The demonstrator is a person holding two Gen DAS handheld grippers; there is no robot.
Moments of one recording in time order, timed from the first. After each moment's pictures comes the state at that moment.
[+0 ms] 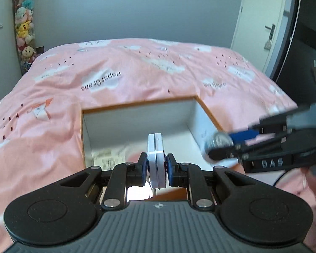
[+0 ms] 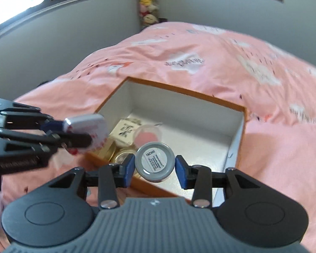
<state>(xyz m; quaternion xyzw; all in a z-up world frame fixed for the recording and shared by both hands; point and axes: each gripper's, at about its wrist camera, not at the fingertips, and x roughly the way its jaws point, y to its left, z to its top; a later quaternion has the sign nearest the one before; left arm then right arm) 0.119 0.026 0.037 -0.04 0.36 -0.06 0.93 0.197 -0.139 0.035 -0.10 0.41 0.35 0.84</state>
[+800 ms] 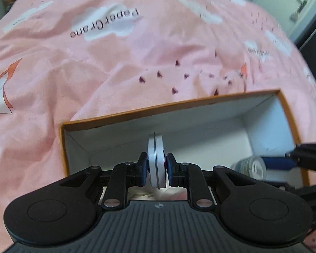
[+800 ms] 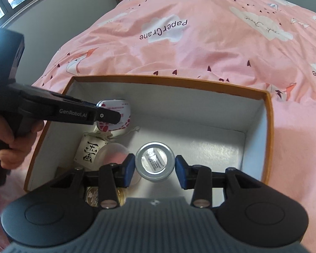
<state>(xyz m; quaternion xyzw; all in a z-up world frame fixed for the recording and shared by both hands) 0.318 0.100 -0.067 -0.07 0.55 -0.06 0.83 0.330 -0.089 -0.050 -0.04 0.51 0.32 0.79</state>
